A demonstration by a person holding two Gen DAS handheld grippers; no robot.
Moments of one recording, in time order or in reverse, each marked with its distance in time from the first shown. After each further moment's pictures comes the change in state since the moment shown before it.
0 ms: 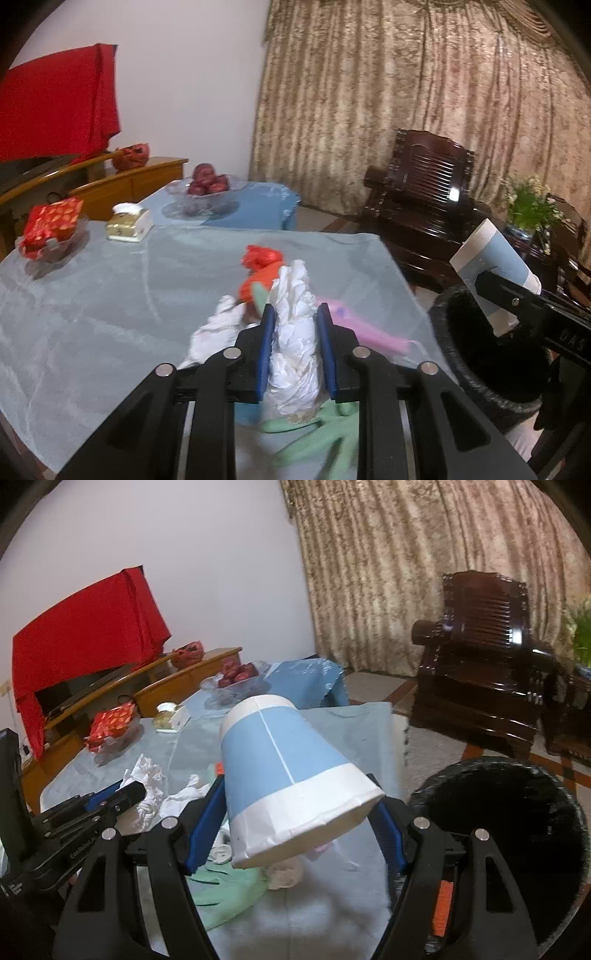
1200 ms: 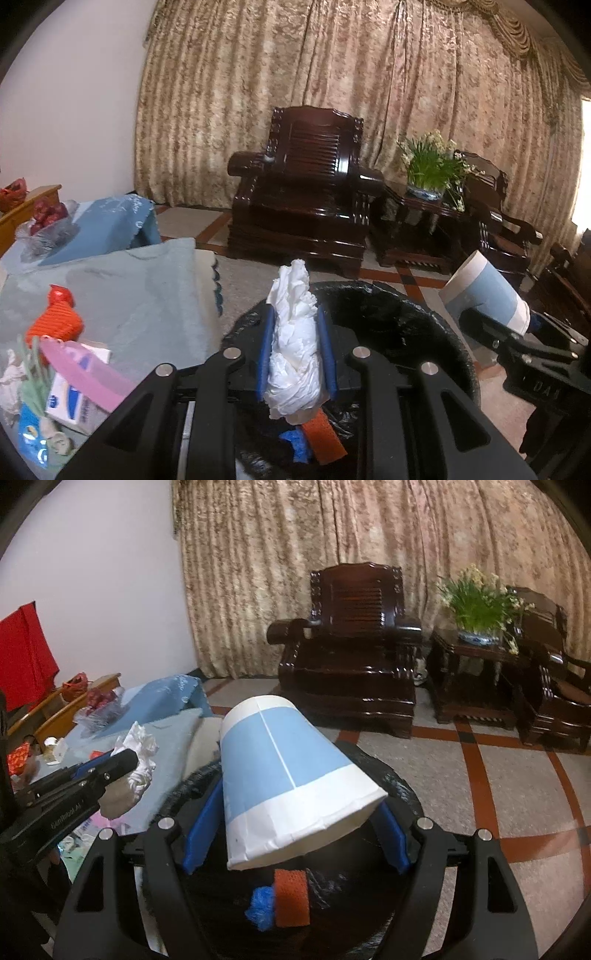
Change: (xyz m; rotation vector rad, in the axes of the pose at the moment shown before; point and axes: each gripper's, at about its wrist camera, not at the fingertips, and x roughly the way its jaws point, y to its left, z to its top) left arm 0.089 -0.255 0.007 0.188 0.051 -0.353; right arm -0.078 -0.220 -0.047 0.167 -0.020 -0.407
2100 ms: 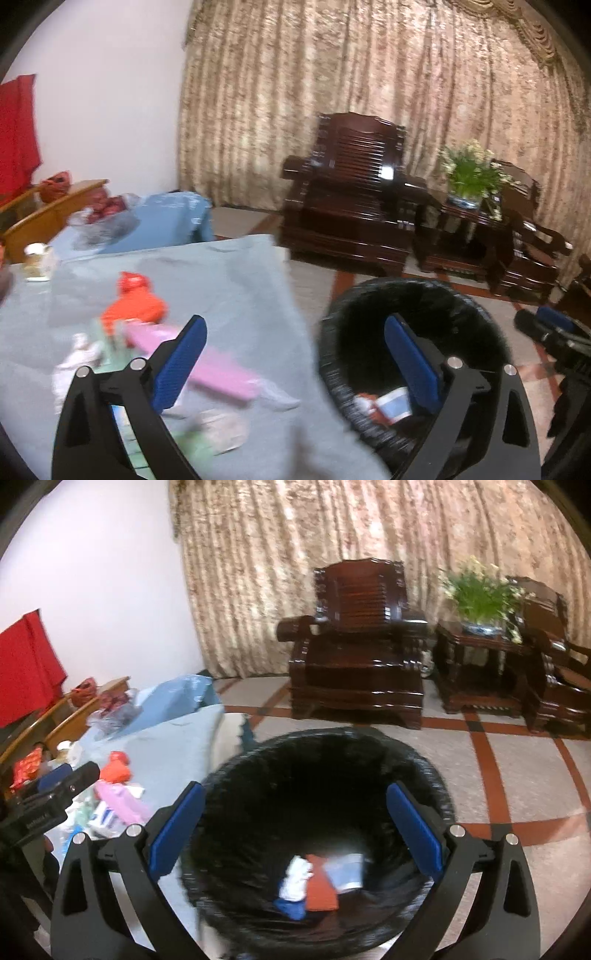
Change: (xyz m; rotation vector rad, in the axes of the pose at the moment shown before) left arm -0.078 0.086 -0.018 -0.049 -0.030 0.182; right arm -0.025 0.046 -0.010 0.027 -0.002 0.056
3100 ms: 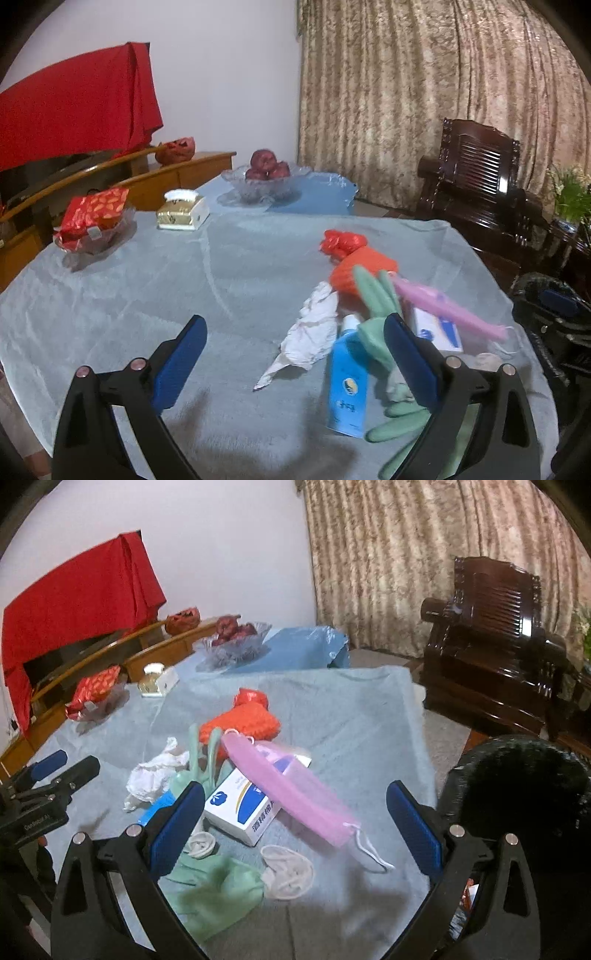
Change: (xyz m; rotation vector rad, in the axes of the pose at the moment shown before) left arm -0.049 0.207 -0.065 -0.151 0.030 0.380; right arm 0.100 0.235 -0.033 -0.260 0.131 0.323
